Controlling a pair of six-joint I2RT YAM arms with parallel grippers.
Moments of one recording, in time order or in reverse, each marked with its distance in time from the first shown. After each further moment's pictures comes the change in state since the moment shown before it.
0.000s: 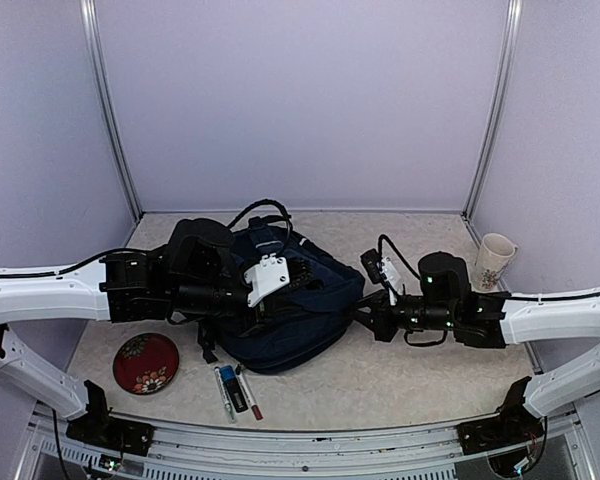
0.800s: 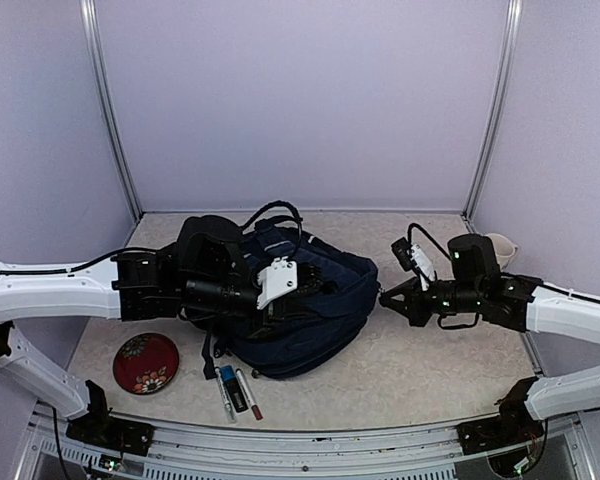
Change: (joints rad) left arm -0.004 0.030 -0.002 0.081 0.151 0.079; right arm -0.227 -0.148 0.031 -0.320 -0.118 -0.139
